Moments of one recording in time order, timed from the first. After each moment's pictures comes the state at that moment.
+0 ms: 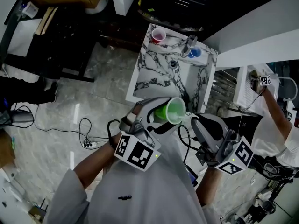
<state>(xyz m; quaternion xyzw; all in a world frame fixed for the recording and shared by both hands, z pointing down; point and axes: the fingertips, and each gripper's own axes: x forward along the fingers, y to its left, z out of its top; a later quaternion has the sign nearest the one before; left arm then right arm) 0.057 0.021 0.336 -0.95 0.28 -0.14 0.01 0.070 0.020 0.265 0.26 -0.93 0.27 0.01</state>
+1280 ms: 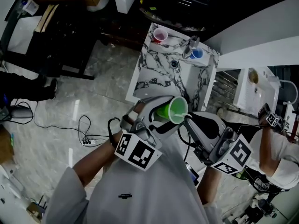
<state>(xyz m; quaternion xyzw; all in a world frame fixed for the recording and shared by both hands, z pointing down) 0.060 0.009 0.336 -0.95 0.28 -0.14 0.01 0.047 0.008 0.273 0.23 -0.94 0.24 0.06</state>
